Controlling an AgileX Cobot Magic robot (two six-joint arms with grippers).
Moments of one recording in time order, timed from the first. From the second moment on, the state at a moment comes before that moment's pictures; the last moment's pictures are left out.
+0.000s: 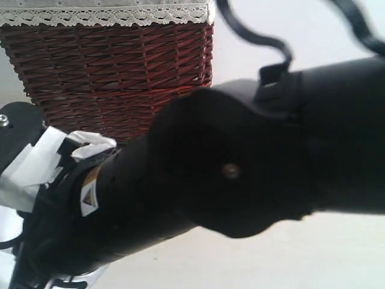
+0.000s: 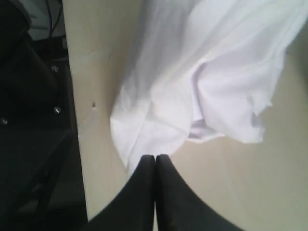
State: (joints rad) left arm -0.60 0.96 -1.08 0.87 1.11 -0.35; right arm 1.19 1.60 -1.13 0.35 0.44 -0.39
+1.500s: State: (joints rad) left arm 0.21 1.44 -1.16 0.13 0.49 -0.18; right arm 1.24 2.15 -1.42 0.27 0.48 -0.37
